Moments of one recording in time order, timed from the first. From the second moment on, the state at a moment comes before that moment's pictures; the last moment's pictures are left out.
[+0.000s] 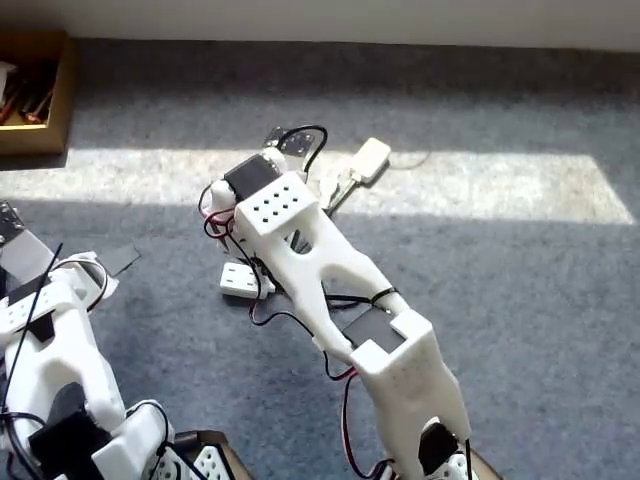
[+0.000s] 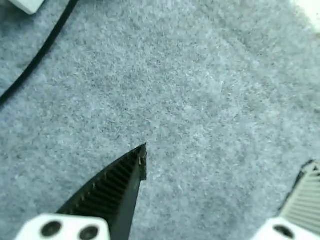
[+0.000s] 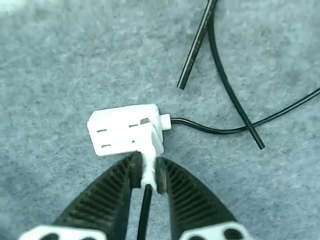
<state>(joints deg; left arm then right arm) -41.5 -19.0 55.4 37.0 10.4 -46.1 32.1 -35.4 98.7 -54.2</state>
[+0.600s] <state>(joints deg) -41.5 -19.0 55.4 37.0 10.4 -48.6 32.1 -35.4 98.7 -55.6</state>
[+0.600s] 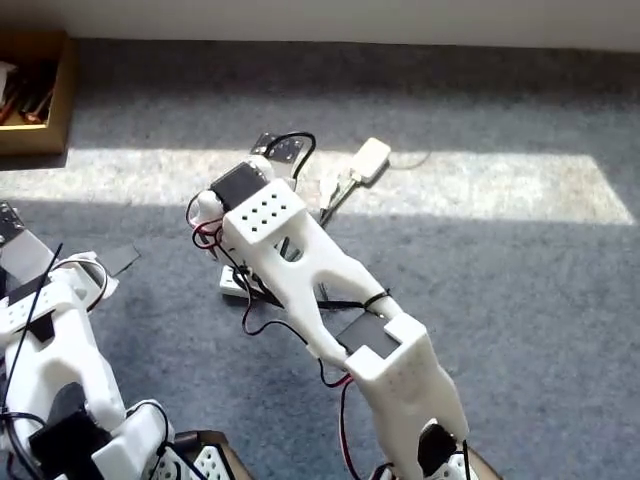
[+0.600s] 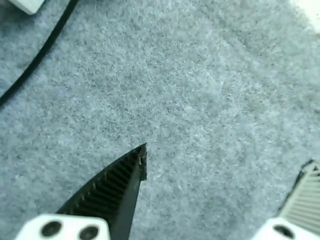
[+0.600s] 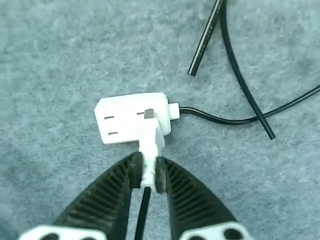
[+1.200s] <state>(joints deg) -41.5 -19.0 55.4 37.0 10.4 -48.6 32.1 -36.1 97.3 -55.6</state>
